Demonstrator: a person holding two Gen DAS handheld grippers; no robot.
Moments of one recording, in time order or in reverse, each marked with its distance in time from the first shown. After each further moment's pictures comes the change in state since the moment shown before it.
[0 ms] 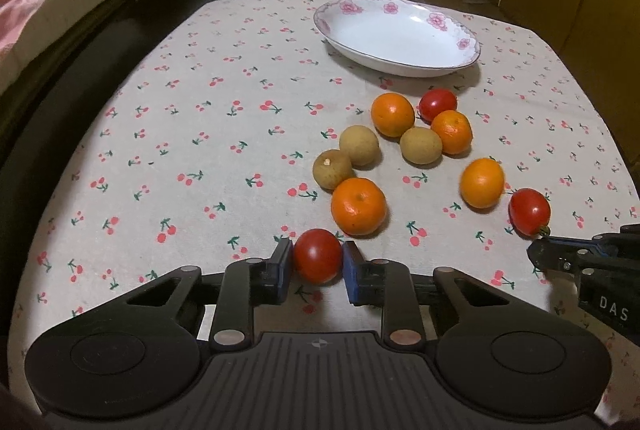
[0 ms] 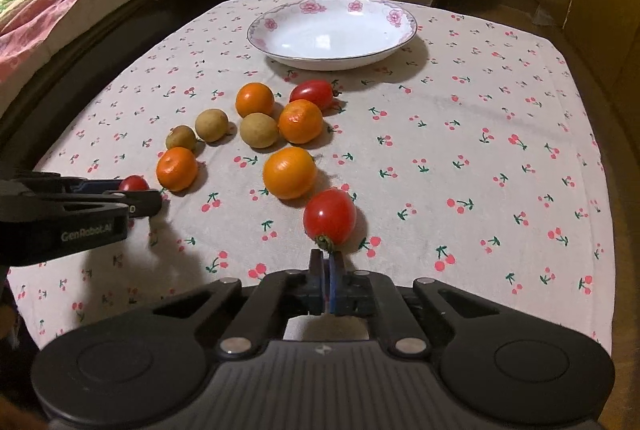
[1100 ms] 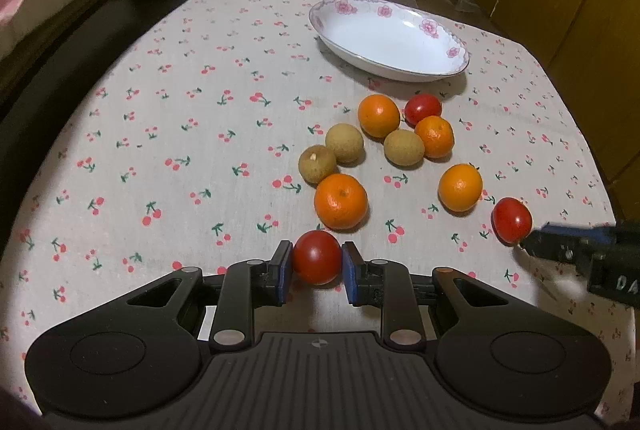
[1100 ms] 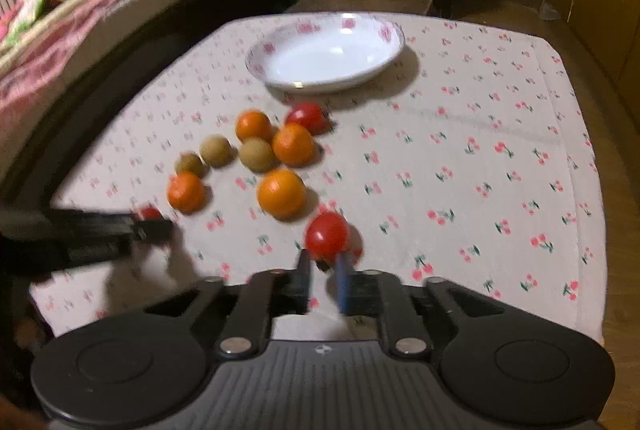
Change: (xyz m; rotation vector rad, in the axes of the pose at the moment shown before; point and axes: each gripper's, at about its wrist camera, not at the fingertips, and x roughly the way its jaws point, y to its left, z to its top) left arm -0.005 0.006 -0.001 -0.070 0.017 -0.082; right arm -0.021 -0.023 0.010 0.042 -0.036 0.084
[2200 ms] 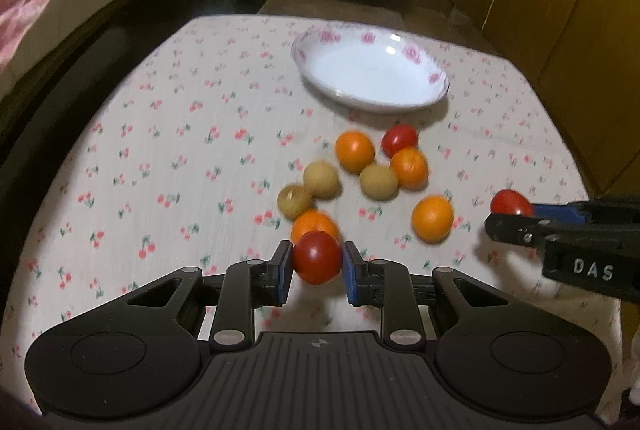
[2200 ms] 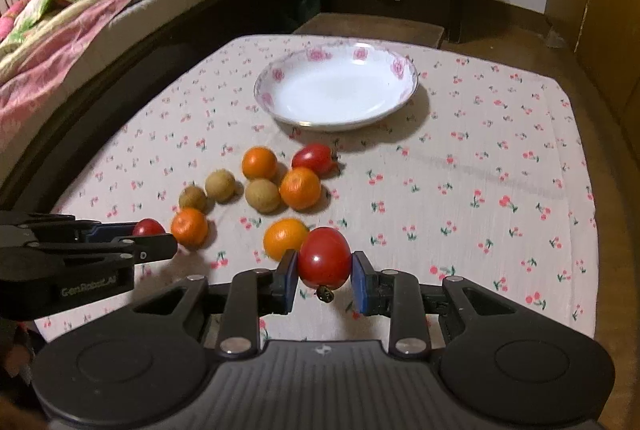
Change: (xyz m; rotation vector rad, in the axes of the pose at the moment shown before) left arm -0.018 -0.019 0.019 0.020 -0.057 0.002; right arm 0.003 0.011 0.032 -0.059 -0.026 -0.029
